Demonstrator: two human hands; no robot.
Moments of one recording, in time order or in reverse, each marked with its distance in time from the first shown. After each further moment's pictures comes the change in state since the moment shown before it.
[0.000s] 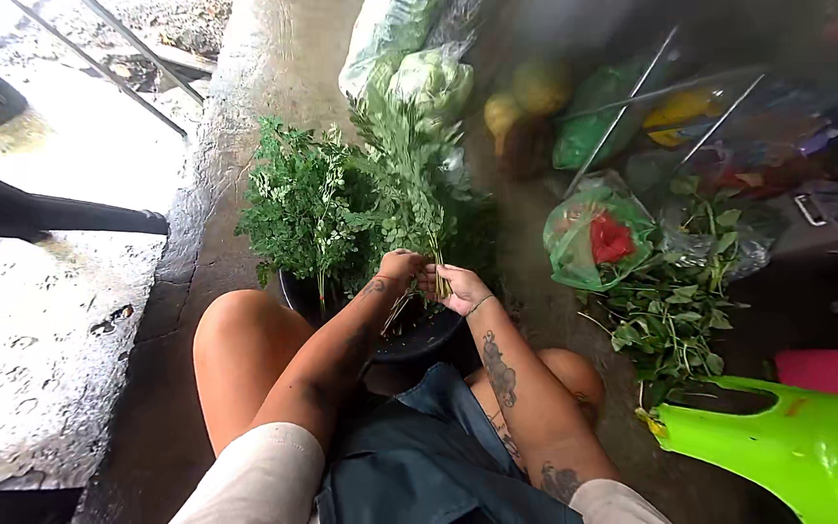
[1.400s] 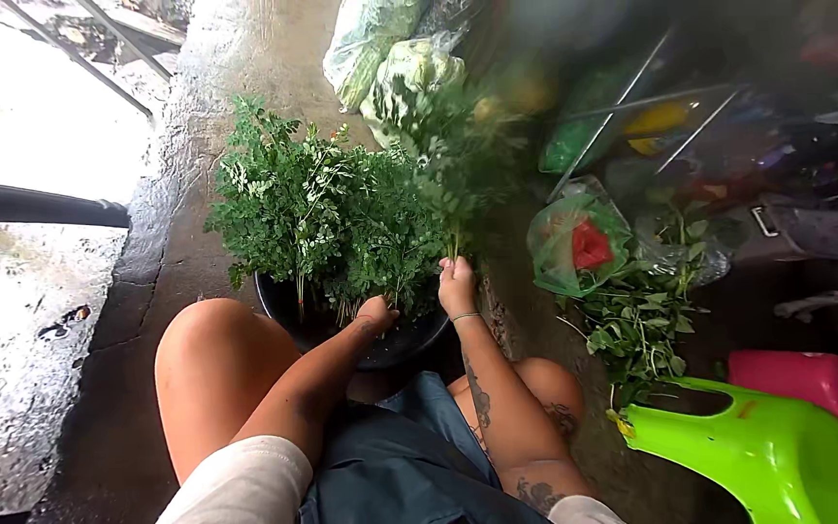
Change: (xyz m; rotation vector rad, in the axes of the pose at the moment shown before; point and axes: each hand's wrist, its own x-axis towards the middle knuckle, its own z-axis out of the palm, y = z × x) left_hand 0.028 -0.079 -0.026 1.101 -0.188 -0.077; right_hand -0.002 -0.011 -0.001 -0.845 0.457 -0.447
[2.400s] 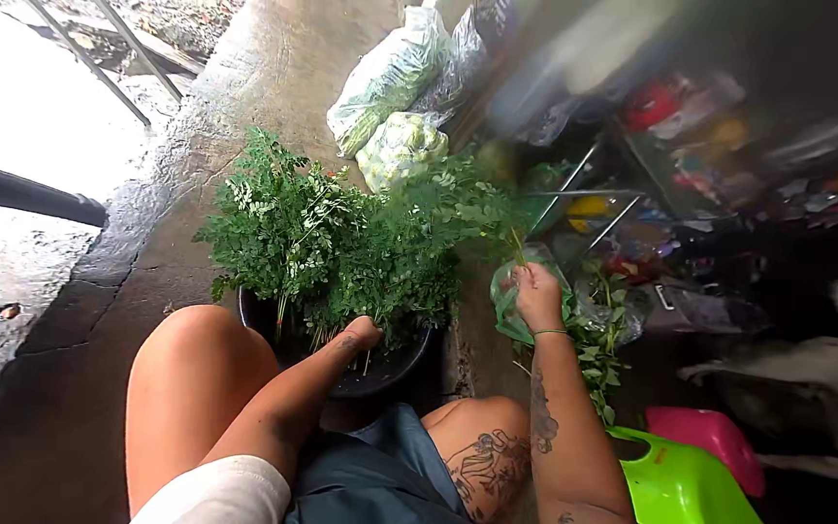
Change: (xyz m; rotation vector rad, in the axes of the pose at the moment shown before) left_hand -0.011 0.016 -0.016 -0.188 -0.044 0.046; right_hand 0.016 -0.031 -0.164 -0.189 0.260 -0.226
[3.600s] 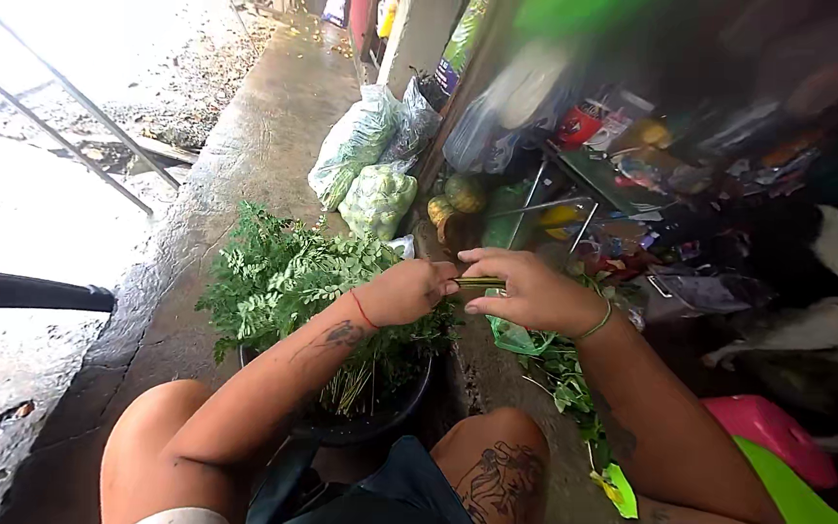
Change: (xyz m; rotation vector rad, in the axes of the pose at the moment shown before) left_hand -0.194 0.179 -0.110 0.483 0.257 1.236; right_hand -0.043 -0.117 -0.098 -0.078 -0.420 -0.762
